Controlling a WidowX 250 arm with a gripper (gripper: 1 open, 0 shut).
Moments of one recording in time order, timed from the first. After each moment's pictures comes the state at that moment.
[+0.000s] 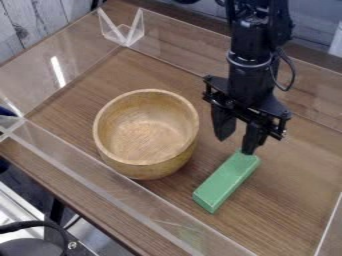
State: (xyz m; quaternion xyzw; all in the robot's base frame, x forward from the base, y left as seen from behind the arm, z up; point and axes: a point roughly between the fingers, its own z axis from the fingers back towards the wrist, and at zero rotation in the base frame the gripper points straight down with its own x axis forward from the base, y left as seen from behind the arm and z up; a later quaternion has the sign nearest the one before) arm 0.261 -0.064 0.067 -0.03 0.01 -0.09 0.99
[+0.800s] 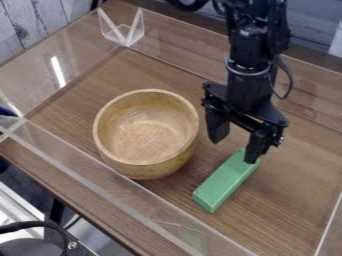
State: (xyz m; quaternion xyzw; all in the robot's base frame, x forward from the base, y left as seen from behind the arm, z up) arm 0.259 -0.065 0.057 -0.03 0.02 -0.10 0.99
